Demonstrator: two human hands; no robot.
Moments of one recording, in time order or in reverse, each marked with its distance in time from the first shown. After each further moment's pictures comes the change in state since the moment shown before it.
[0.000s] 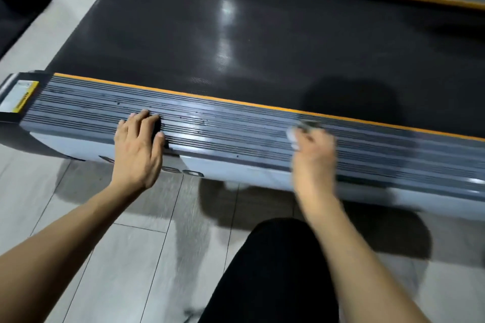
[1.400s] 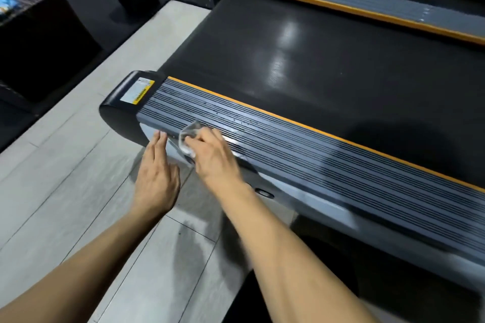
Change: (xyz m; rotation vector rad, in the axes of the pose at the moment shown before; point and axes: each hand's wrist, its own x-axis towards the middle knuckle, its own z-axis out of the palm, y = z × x) left_hand -0.063 -0.102 -0.053 -0.093 0.073 -0.301; right_hand -0.074 -0.281 0.111 0.222 -0.459 -0.897
